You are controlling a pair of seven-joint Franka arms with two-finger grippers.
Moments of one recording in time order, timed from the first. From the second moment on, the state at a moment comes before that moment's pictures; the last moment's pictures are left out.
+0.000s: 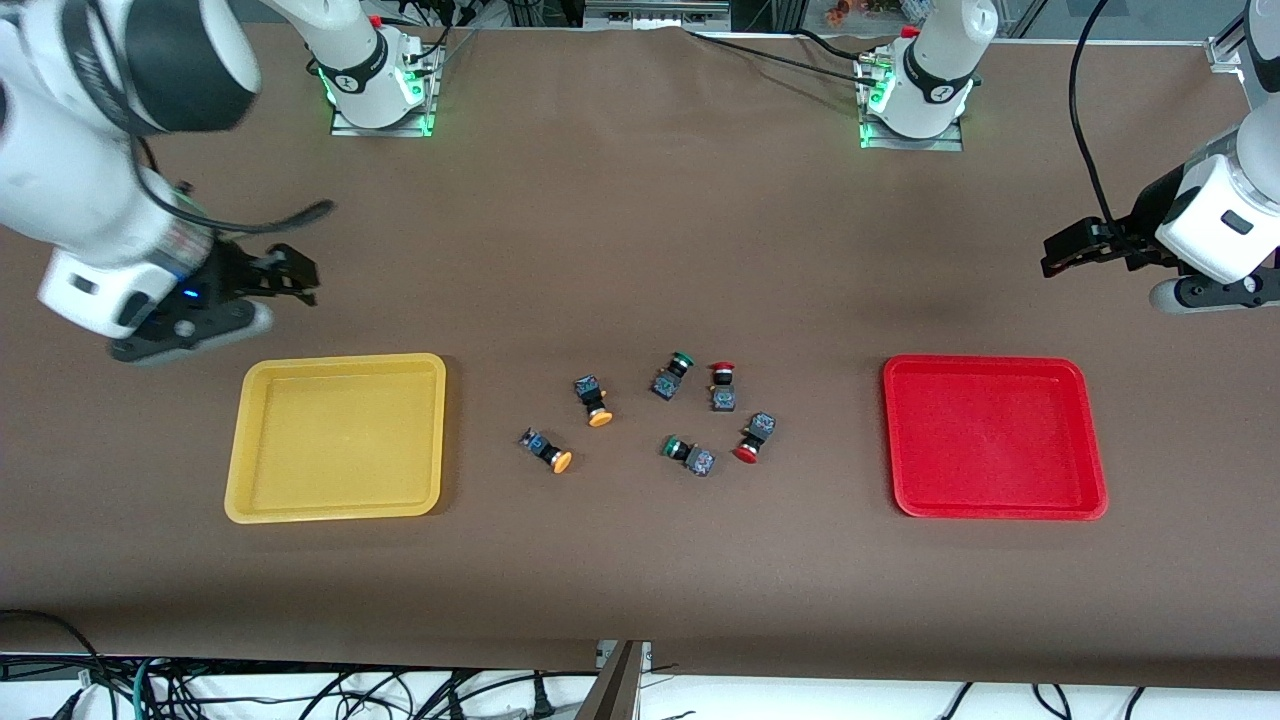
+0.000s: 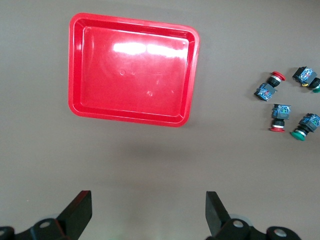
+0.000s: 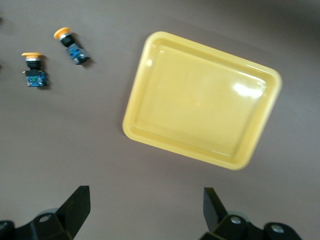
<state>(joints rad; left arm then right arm) -0.01 0.09 -0.05 -1.54 -0.02 1.51 -0.18 0.27 0.25 -0.03 -1.51 -0.01 1.71 -0.13</state>
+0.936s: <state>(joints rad) -0.01 0.09 -0.05 -1.54 -0.02 1.51 -0.18 0.50 0.83 -0.02 -1.33 0.01 2.34 -0.08</state>
